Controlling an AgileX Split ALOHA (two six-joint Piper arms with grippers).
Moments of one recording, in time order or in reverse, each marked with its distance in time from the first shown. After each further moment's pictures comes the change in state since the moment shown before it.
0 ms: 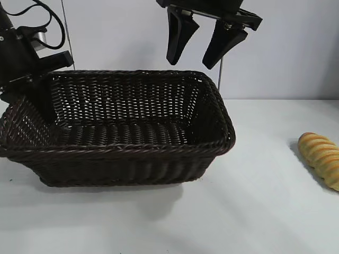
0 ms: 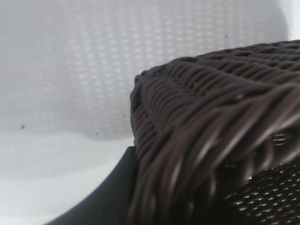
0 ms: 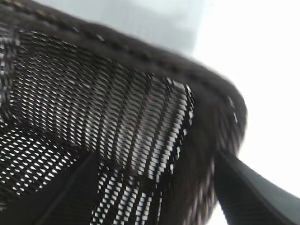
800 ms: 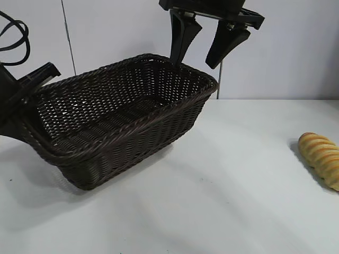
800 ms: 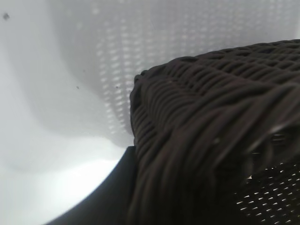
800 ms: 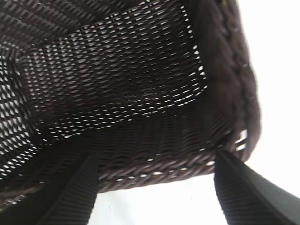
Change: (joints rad) left arm 0.063 -0.237 0.378 -0.074 -0.249 -0.271; right arm 0.000 0.000 0.000 -0.030 -0.001 -0.001
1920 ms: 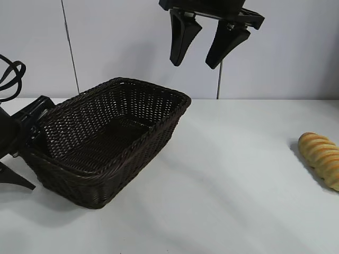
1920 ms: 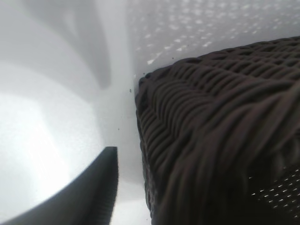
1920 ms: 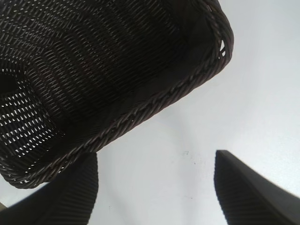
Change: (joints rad) left arm -0.110 -0.102 0.421 -0.191 -0.523 -0.416; right arm 0.000 0.000 0.000 -0.003 0.000 0.000
